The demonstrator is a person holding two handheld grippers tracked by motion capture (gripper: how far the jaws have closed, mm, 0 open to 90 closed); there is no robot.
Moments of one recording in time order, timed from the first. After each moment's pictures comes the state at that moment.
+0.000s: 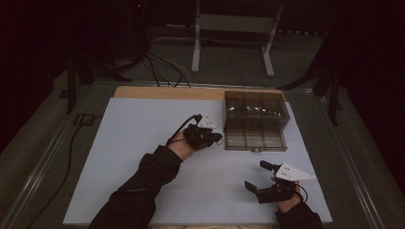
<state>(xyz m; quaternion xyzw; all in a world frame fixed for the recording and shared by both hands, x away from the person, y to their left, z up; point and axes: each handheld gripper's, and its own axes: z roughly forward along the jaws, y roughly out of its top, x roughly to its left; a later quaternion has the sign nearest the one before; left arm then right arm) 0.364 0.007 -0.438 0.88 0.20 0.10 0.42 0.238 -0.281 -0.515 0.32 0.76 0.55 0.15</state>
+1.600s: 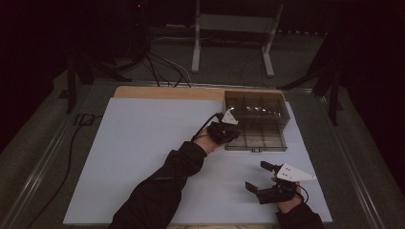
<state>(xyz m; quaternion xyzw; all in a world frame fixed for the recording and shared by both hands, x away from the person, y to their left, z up) 0.406 -0.060 -0.480 0.88 0.21 0.08 0.42 0.236 -0.283 -0.515 0.32 0.76 0.55 0.15</state>
